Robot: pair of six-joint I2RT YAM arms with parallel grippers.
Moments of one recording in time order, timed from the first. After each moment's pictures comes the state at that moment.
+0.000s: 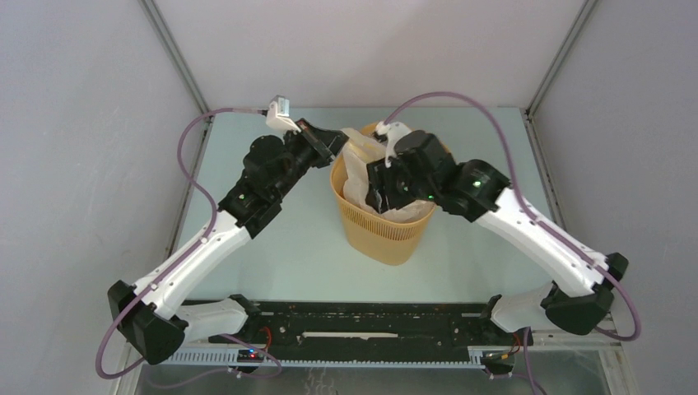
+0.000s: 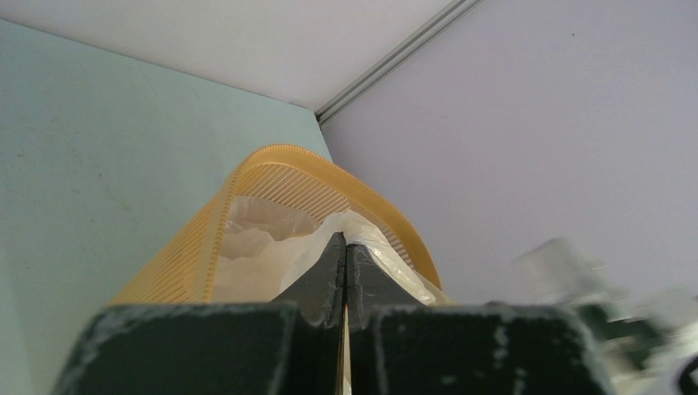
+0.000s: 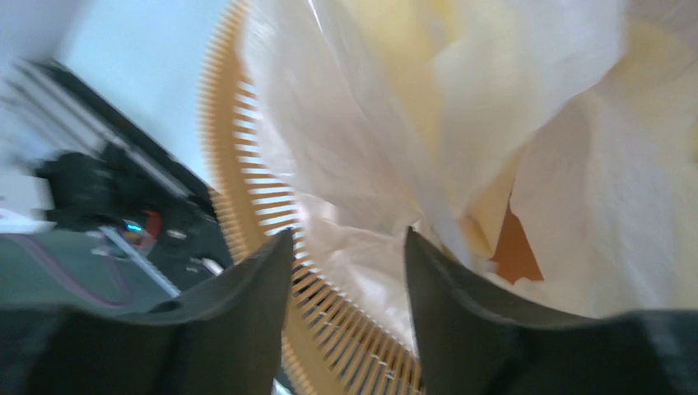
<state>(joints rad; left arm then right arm) -0.64 1.15 1.13 0.04 -0.07 -0.83 0.91 1.36 1.64 -0.93 0.07 0.36</state>
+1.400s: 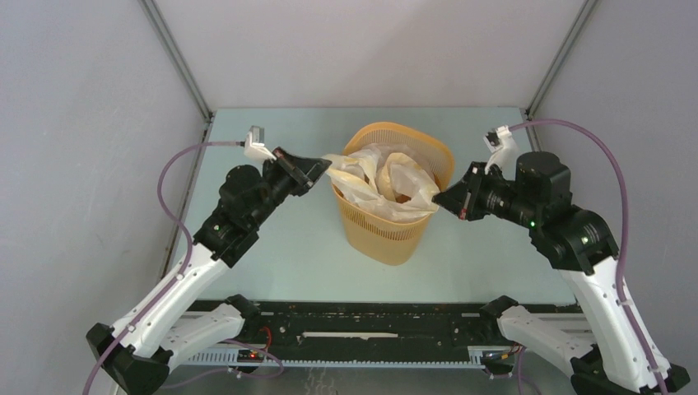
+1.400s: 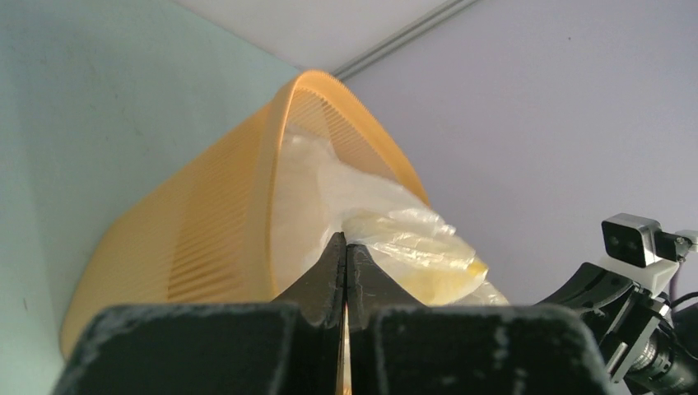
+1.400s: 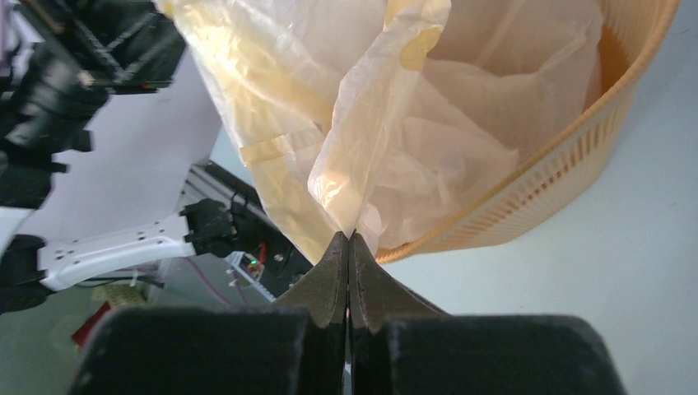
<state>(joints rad) -0.60 0.92 0.95 -0.07 -0.03 -0.96 0.48 0.91 1.38 -0.90 -0.28 0.53</state>
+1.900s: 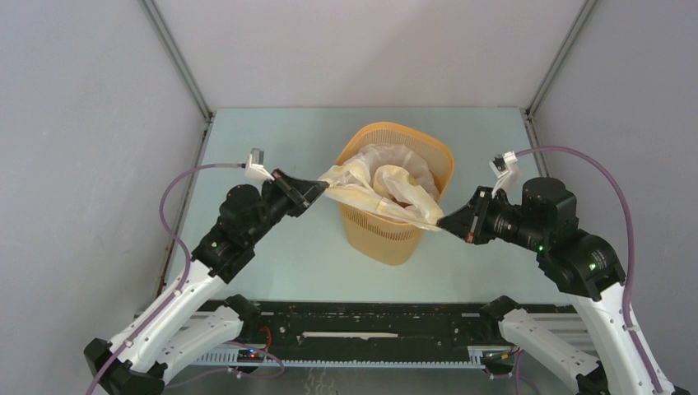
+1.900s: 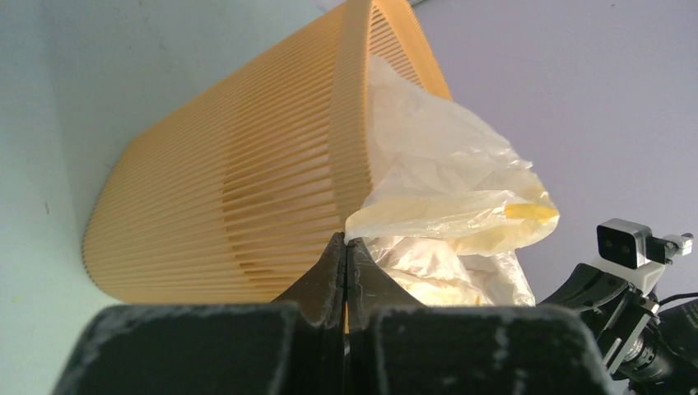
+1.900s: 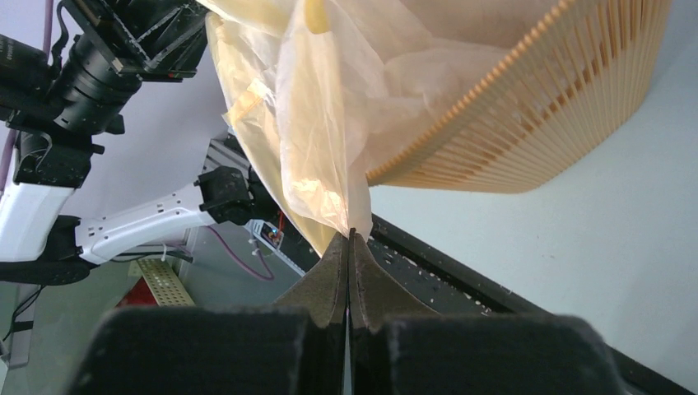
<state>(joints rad) -0.59 0.76 0.76 -0.12 0.01 -1.05 0.48 0.73 1.22 -0.95 -0.33 0.62</state>
